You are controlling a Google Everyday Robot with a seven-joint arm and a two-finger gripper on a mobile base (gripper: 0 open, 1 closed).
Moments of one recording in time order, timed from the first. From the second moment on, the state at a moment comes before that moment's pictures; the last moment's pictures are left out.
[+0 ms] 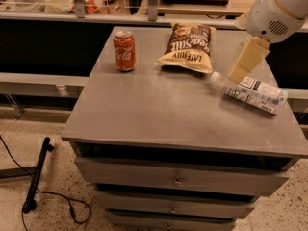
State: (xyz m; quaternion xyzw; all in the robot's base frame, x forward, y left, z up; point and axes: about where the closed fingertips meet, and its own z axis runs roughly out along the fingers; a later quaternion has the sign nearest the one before) arm 0.553 -0.199 0.968 -0.57 0.78 0.02 0.25
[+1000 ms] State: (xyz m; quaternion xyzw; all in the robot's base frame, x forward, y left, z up) arm 0.672 -0.226 1.018 -0.45 0.84 -0.06 0.28
